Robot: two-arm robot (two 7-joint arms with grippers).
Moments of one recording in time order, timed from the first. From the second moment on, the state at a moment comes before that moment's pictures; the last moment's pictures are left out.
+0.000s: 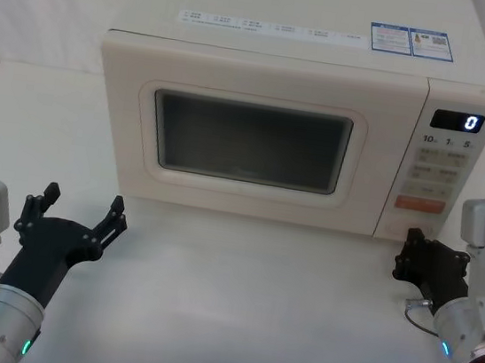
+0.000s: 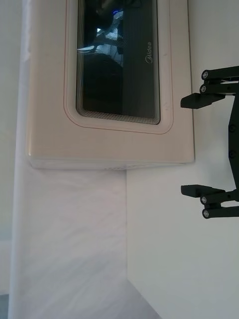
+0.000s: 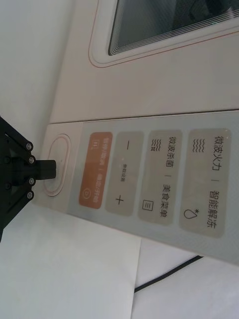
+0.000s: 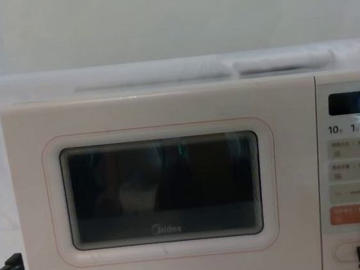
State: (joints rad) left arm 0.27 0.24 0.04 -1.85 -0.25 -0.02 -0.02; right arm 0.08 0.05 -0.14 -1.48 -0.01 0.13 0.09
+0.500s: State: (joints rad) left arm 0.27 0.24 0.04 -1.85 -0.25 -0.02 -0.02; right arm 0.10 0.04 -0.14 -1.45 -0.01 0.12 0.09
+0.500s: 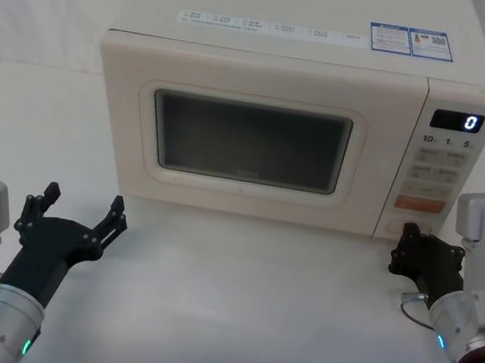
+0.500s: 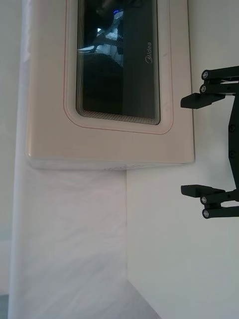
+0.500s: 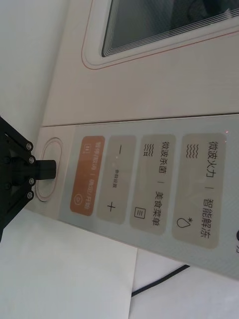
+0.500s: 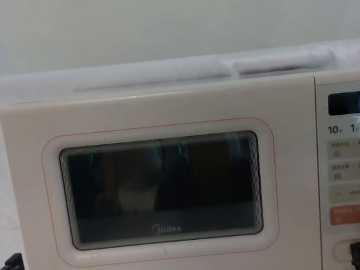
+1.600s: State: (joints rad) left arm 0.27 0.24 0.04 -1.85 -0.25 -0.02 -0.02; right arm 0.13 0.03 -0.14 -1.41 -0.01 0.12 0.09
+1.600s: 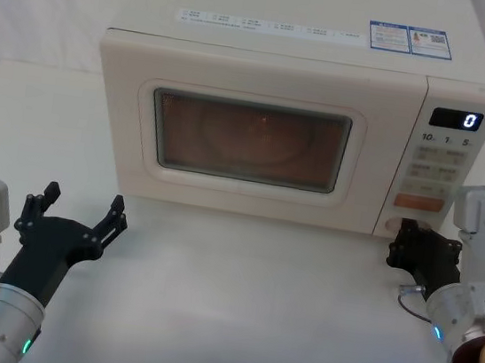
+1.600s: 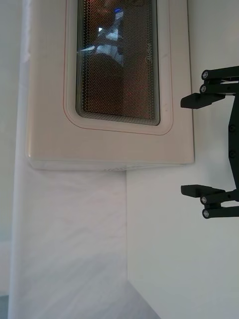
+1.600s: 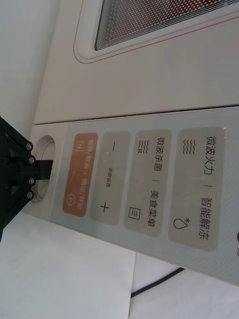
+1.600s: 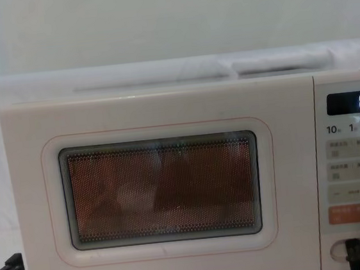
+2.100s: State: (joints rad) left arm 0.27 0.24 0.04 -1.85 -0.25 -0.02 -0.02; right arm 0.14 0.03 -0.14 -1.40 -0.01 0.11 0.08
